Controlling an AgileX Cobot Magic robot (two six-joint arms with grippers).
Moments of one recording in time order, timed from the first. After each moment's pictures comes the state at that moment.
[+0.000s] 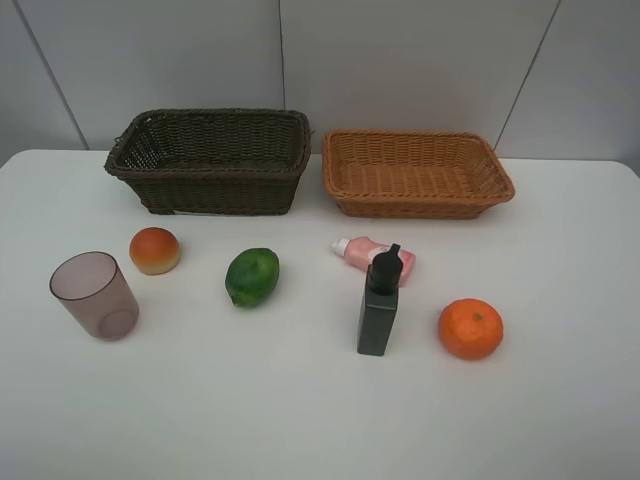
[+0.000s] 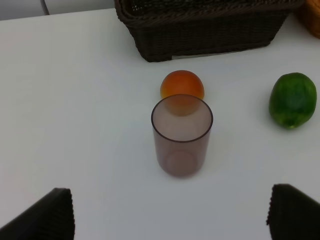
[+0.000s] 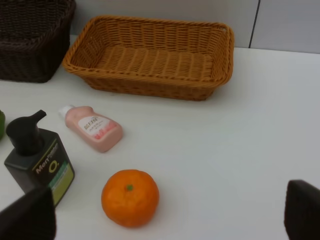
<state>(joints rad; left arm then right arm) -0.07 -0.01 -0.51 0.01 1.06 0.02 0.04 0.00 -0.53 0.10 1.07 -0.10</state>
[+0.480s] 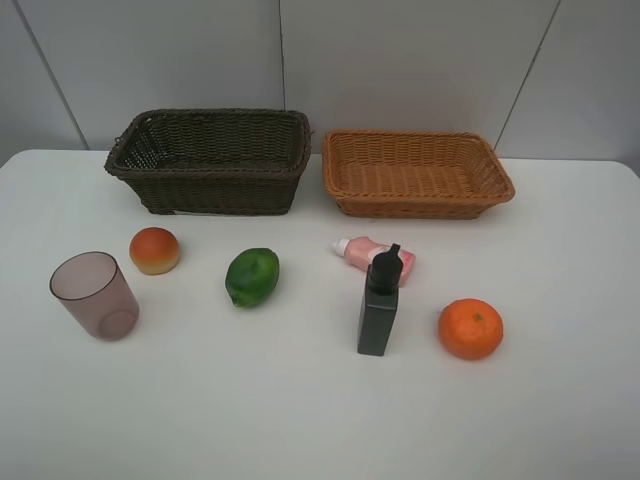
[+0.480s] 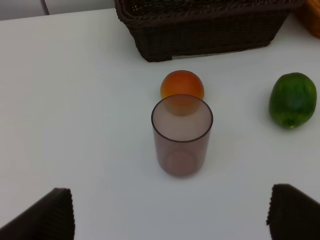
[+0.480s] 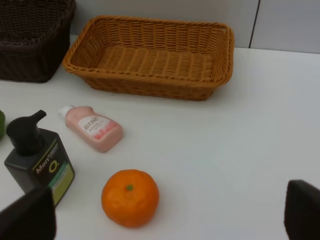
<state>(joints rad) -0.07 -0.01 -0.51 0.01 1.06 0.02 0.04 0.00 -0.53 0.10 1.07 -0.10</state>
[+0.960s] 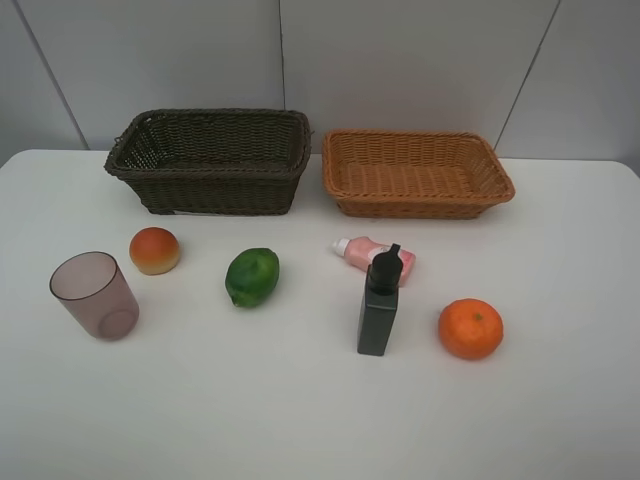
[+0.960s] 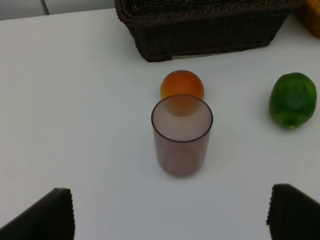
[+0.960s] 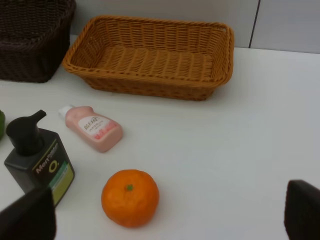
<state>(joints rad) -0.07 -0.01 -0.51 0.01 1.06 0.02 0.04 0.00 -0.53 0.10 1.07 -0.10</state>
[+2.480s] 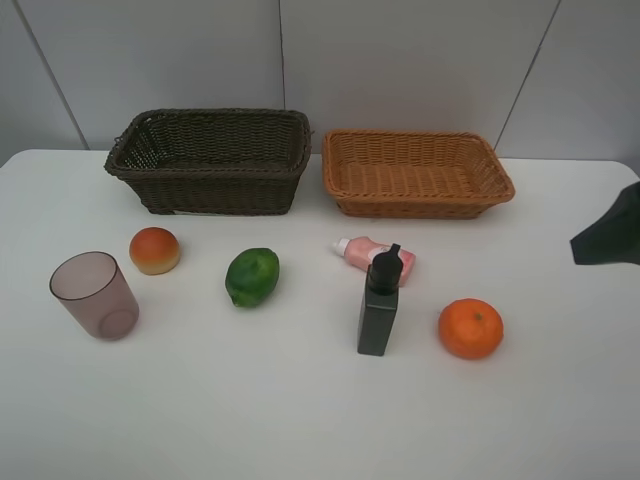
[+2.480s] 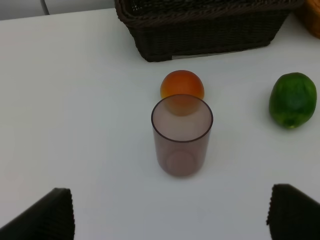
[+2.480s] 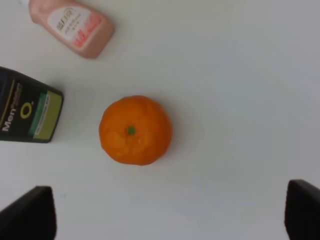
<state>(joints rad) -0.07 -0.01 -0.51 0.01 1.06 0.02 0.07 0.90 -0.72 0.12 0.99 -0.05</state>
